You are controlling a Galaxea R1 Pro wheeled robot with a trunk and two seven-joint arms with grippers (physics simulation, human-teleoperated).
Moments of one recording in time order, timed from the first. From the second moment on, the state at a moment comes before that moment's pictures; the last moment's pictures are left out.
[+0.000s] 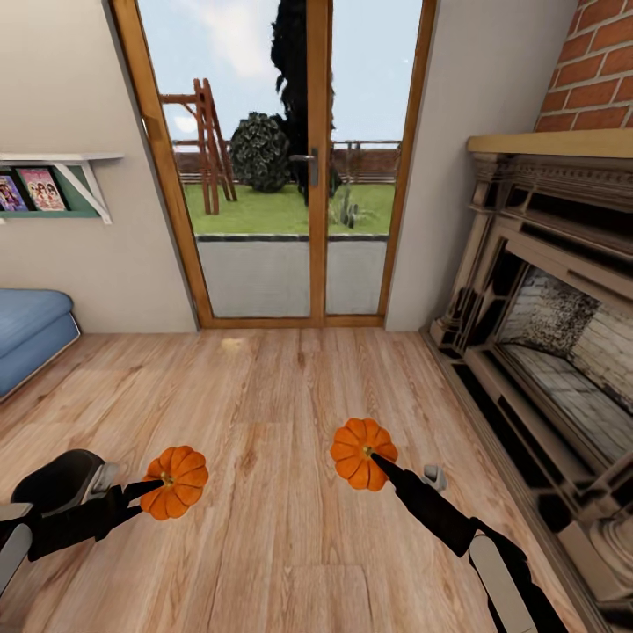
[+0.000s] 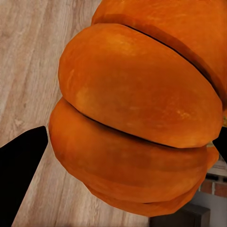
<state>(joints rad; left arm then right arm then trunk) -0.45 0.43 0.28 -0.74 0.48 0.87 -0.85 -0.25 -0.02 -0.08 -1.20 -0.83 0.52 0.50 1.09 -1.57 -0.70</state>
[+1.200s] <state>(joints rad) -0.45 0.43 0.28 -0.74 0.48 0.87 -0.85 -0.25 -0.02 -0.08 -1.20 -0.82 0.52 0.50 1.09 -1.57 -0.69</state>
